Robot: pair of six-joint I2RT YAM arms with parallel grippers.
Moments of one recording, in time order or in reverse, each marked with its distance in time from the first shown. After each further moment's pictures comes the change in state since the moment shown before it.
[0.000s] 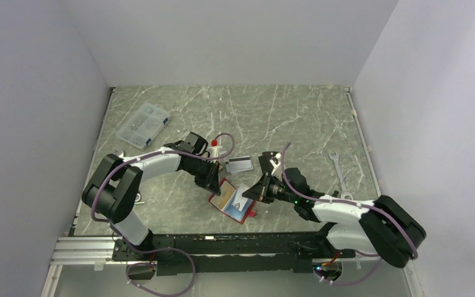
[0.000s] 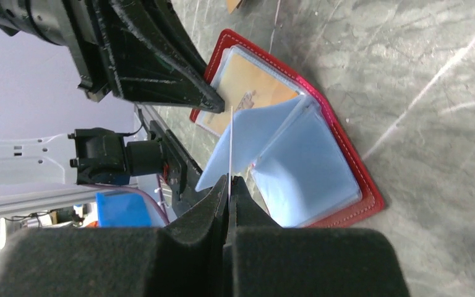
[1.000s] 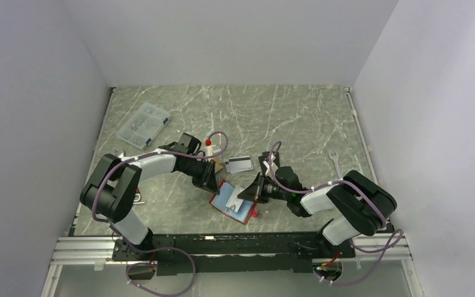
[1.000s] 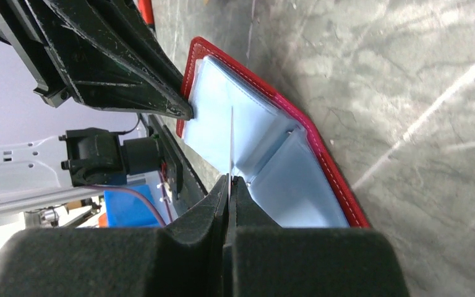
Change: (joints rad) left arm 0.080 -0.005 -0.061 0.089 0.126 -0.060; right arm -0.015 0.373 0.050 0.289 -0.094 0.045
